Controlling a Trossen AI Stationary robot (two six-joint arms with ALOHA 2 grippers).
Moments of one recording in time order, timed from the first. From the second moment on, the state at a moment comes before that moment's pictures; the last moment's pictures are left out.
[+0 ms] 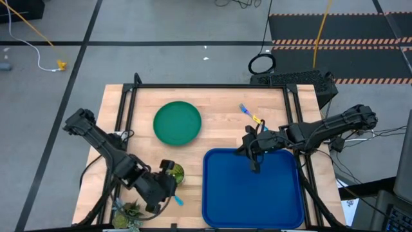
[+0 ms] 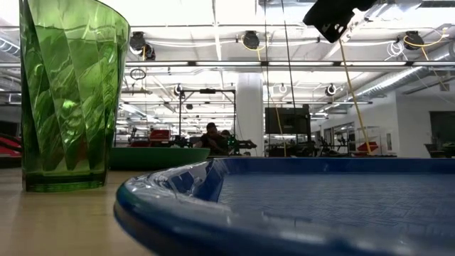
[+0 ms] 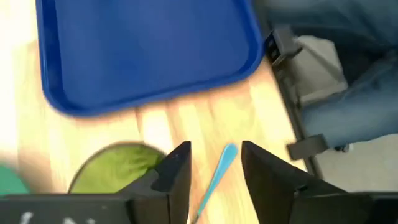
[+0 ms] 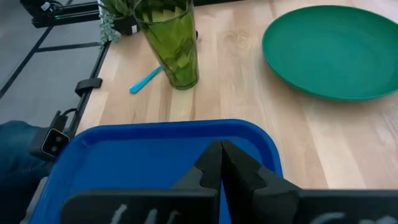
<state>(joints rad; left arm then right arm) -0.68 1.56 1.46 -0.92 -0.21 -0.37 0.24 1.14 0.87 -0.34 0.08 0.28</state>
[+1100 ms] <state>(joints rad) -0.64 1.62 1.33 -0.98 -0.19 -0.31 0.25 1.17 0.87 -0.10 0.08 0.19</state>
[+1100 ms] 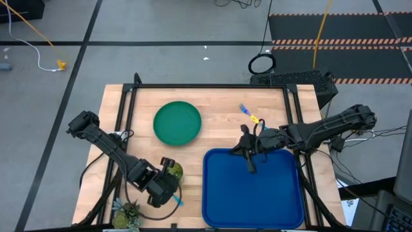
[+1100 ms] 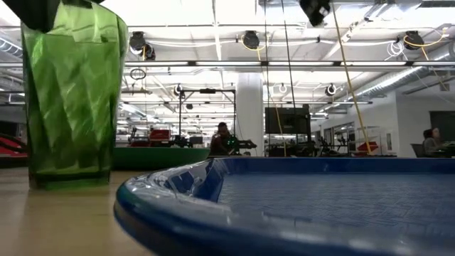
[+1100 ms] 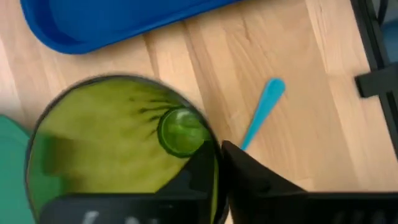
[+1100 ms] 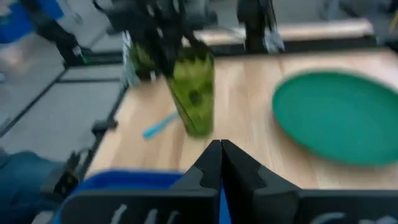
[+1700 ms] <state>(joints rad) -0.57 1.60 1.42 -1.14 -0.13 -0.06 0.28 1.70 1.34 -0.05 0.11 -0.25</state>
